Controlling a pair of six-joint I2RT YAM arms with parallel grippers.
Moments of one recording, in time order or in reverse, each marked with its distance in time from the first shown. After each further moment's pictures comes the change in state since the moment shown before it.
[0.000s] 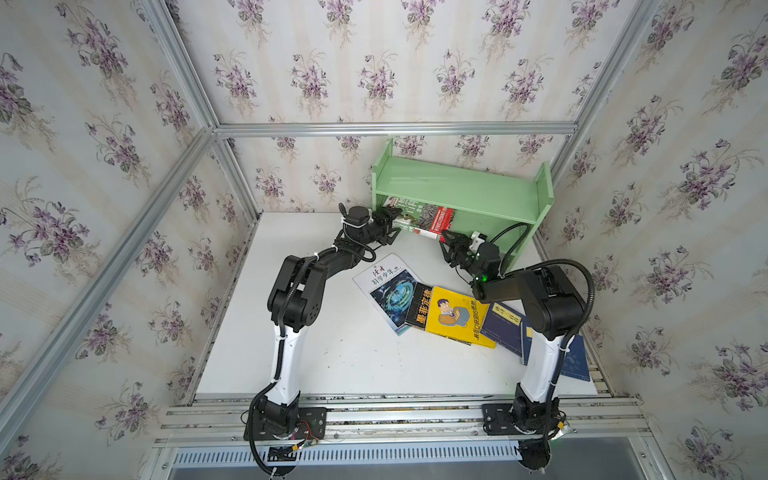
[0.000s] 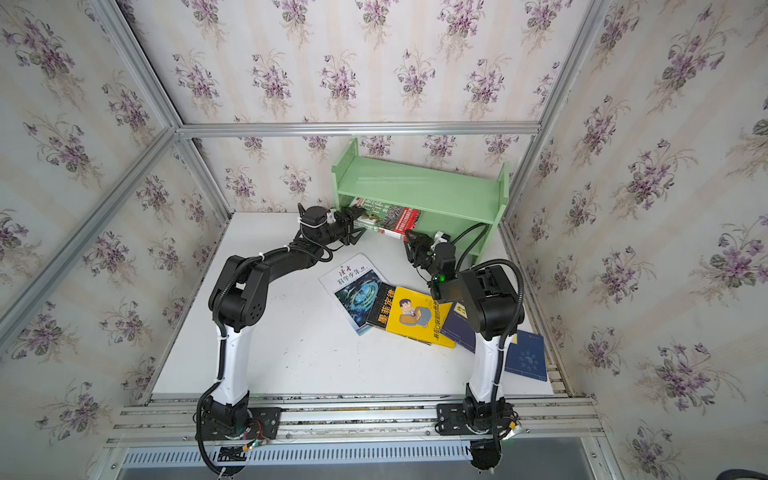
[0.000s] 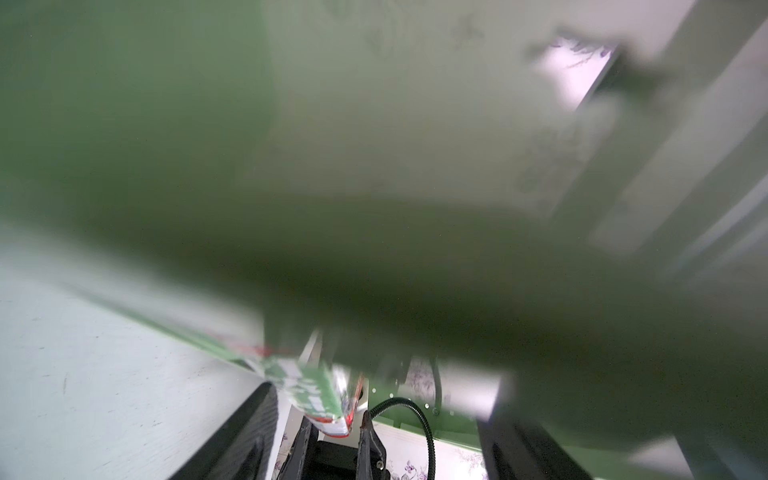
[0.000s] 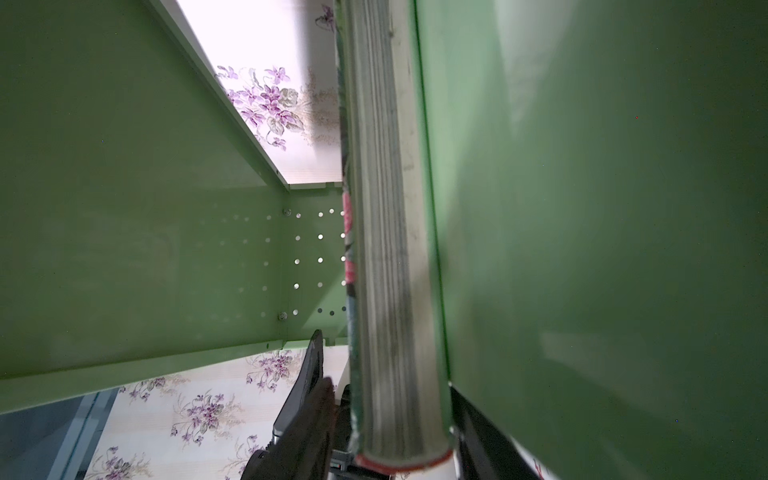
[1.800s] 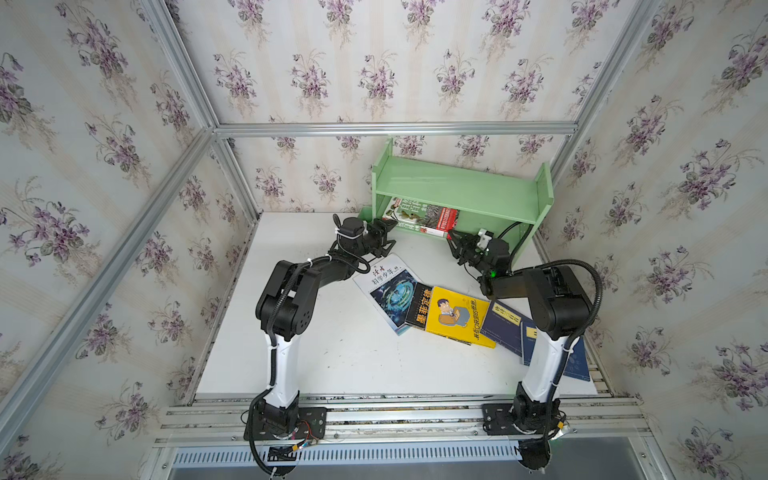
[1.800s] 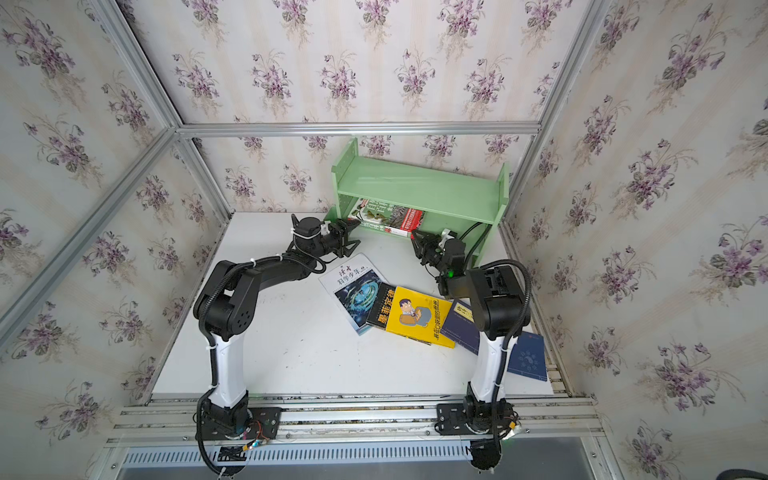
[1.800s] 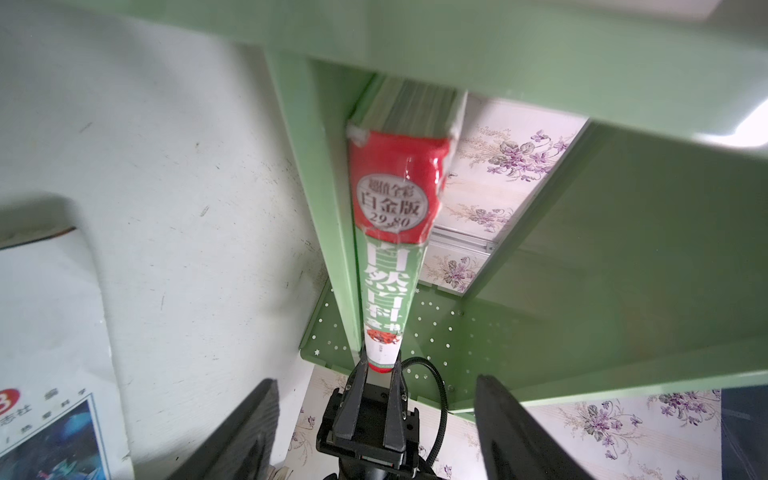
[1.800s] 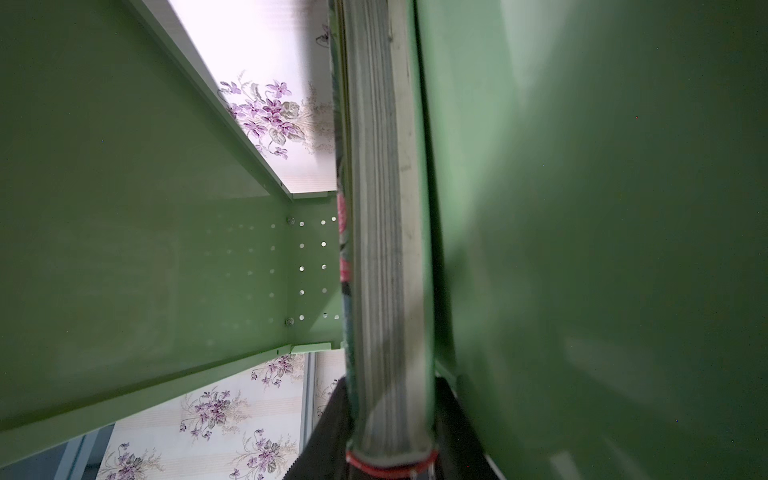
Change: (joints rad) left arm 0.008 -0.135 -0.243 0.047 0.005 0.002; right arm -0.076 -0.008 0.024 -0.046 -0.117 -0.003
